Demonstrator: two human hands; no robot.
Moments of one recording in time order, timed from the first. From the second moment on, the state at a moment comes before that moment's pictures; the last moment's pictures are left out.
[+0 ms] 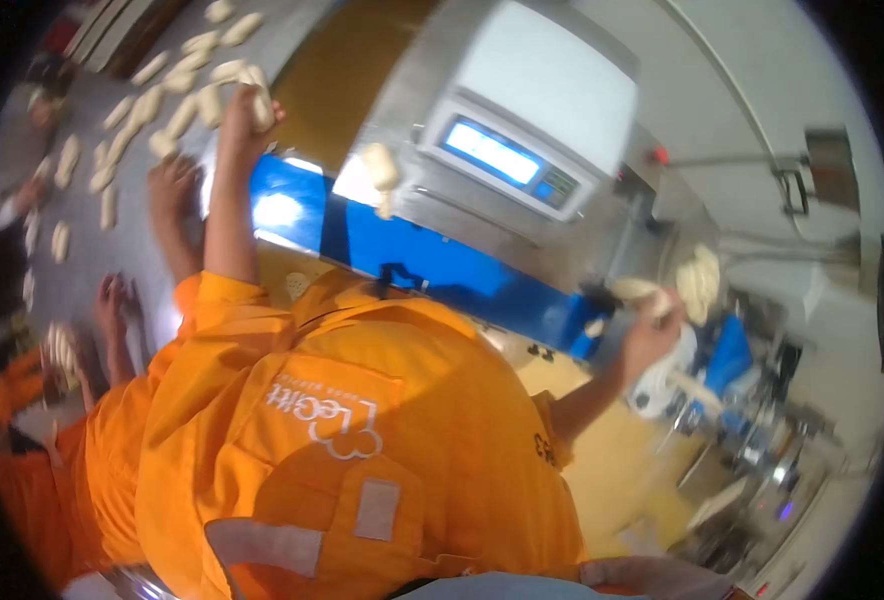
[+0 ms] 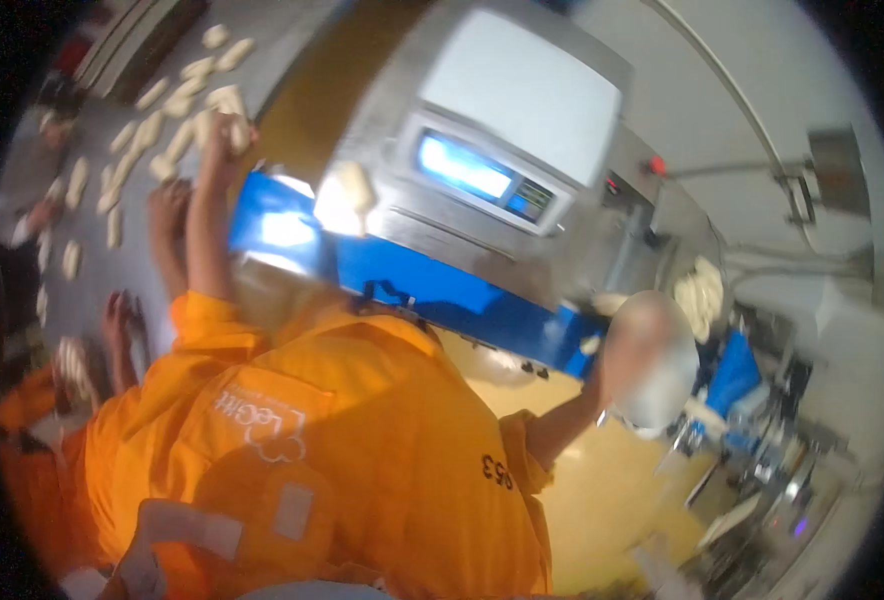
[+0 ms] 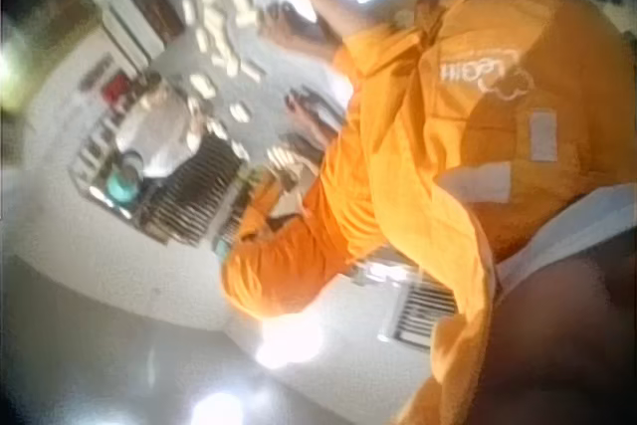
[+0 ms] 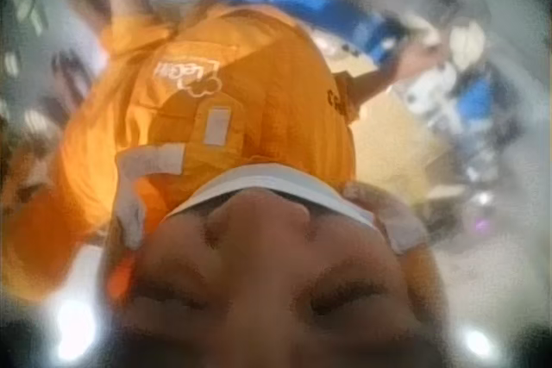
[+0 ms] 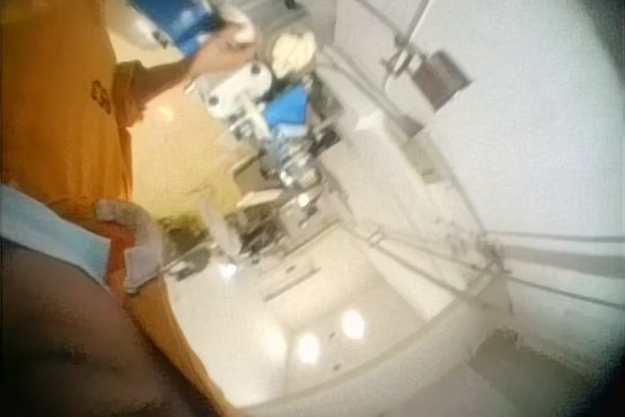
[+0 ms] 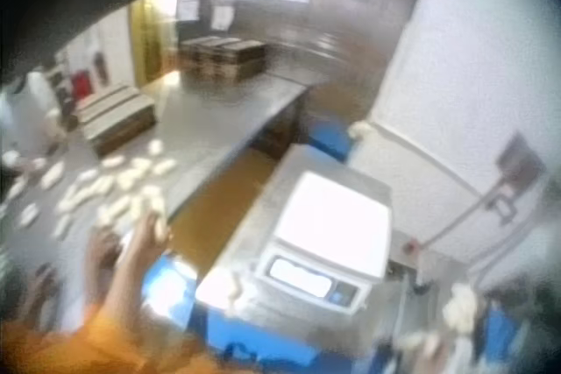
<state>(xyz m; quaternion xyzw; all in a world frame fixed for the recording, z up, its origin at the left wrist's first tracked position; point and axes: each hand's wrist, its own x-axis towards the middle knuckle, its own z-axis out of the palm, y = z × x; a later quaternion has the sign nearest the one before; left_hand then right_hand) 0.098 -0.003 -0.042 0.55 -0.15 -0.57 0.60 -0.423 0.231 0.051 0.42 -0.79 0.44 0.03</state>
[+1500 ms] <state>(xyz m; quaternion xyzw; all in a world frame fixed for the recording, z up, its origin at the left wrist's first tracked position) -0.013 -0.048 0.038 0.40 -0.43 -0.58 0.56 -0.521 0.280 -0.064 0.33 -0.85 0.42 -0.01</state>
